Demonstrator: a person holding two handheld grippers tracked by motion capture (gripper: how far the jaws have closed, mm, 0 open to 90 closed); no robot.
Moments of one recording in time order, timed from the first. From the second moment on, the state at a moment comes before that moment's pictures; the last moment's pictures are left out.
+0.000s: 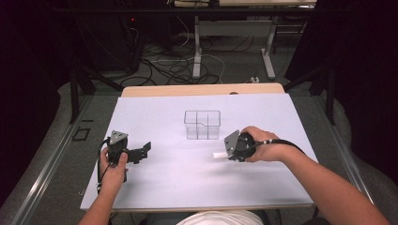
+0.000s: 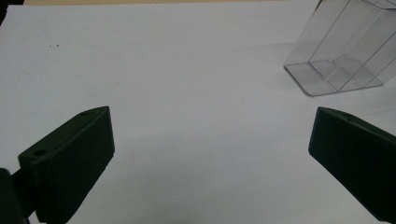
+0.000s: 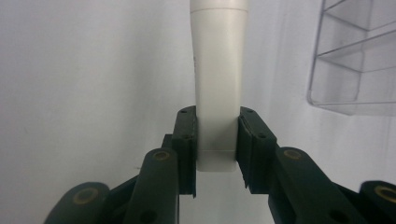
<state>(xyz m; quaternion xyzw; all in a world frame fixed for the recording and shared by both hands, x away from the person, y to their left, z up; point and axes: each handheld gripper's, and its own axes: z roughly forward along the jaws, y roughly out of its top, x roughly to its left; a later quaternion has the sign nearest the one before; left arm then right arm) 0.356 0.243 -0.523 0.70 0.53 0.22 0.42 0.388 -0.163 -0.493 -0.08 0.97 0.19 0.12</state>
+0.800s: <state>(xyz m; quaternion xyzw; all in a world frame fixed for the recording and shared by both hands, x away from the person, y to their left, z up) 0.350 0.234 -0.517 0.70 0.50 0.21 0.46 0.391 -0.158 -0.482 0.13 0.91 0.37 0.12</state>
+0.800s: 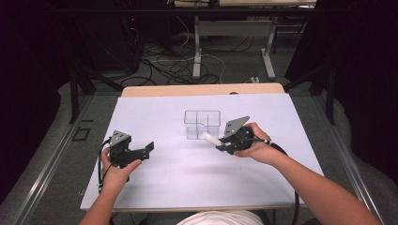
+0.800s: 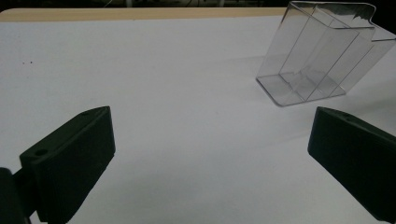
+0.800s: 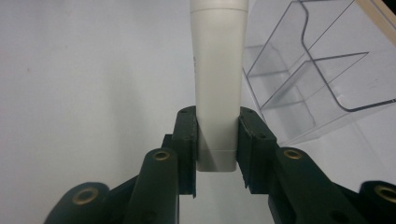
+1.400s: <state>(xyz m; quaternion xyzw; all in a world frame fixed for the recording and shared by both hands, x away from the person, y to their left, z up) 0.347 0.216 -0.493 0.70 0.47 0.20 0.50 0.387 -0.150 -0.491 0.20 0.83 0.50 0.15</state>
